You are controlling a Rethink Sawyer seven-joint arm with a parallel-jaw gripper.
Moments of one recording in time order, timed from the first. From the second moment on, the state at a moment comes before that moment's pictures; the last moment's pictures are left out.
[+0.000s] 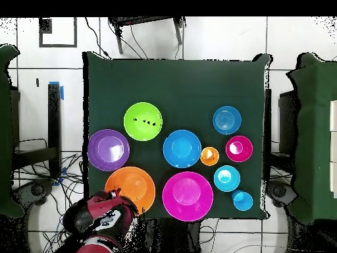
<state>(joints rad) 0.33 -0.51 -0.07 2.10 0.05 -0.04 1.78</state>
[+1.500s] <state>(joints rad) 0.39 -0.58 -0.08 2.10 0.07 0.00 1.78</state>
